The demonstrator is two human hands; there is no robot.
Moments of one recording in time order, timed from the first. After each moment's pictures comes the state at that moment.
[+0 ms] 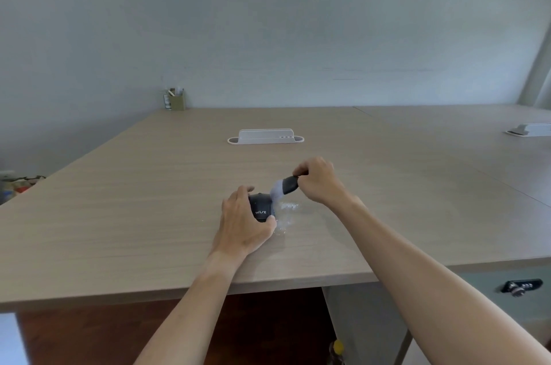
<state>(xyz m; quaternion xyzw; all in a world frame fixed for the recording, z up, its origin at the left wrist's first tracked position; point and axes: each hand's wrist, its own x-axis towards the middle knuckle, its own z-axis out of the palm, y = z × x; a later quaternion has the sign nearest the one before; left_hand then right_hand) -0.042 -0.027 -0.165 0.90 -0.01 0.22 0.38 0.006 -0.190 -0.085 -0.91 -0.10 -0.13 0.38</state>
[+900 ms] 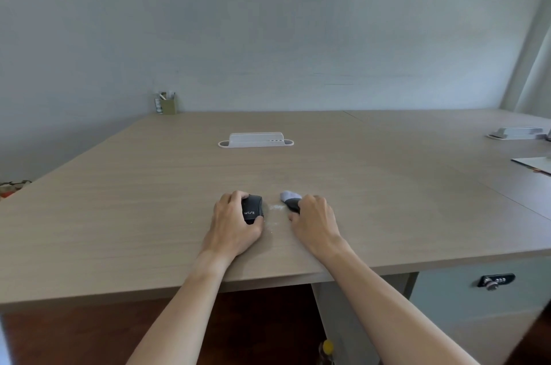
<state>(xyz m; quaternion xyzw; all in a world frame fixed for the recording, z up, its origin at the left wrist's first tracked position) -0.047 -0.031 -0.162 0.91 -0.01 0.21 0.36 -0.045 -0.203 -0.136 -0.96 -0.06 -0.17 0.22</state>
